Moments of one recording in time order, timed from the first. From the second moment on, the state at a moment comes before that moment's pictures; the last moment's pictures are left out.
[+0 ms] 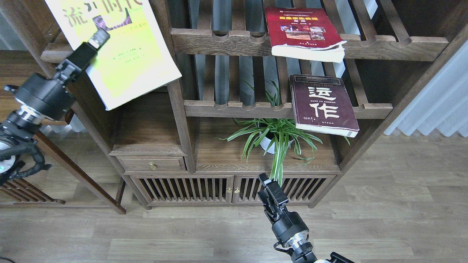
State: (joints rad) left arm -0.52 0.76 -0.94 -1.38 -0.21 -0.49 -0.22; right arm 0.01 -0.05 0.66 0.99 0.32 0.58 0.31
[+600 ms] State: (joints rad) left arm -0.52 0.94 -1.02 -1.27 -0.28 -0.49 -0.21; right arm 0.02 -0.03 0.66 0.98 0.31 0.58 0.31
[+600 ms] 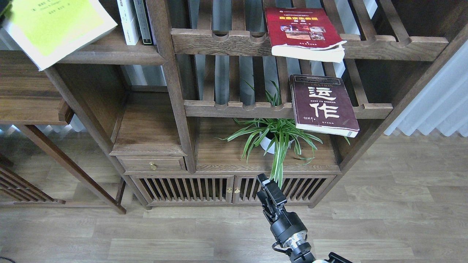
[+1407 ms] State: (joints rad) left arm -0.61 0.88 -1.21 -1.23 -0.02 -0.49 -0.12; right arm 0.02 0.02 0.64 1.04 0.26 0.58 0.30
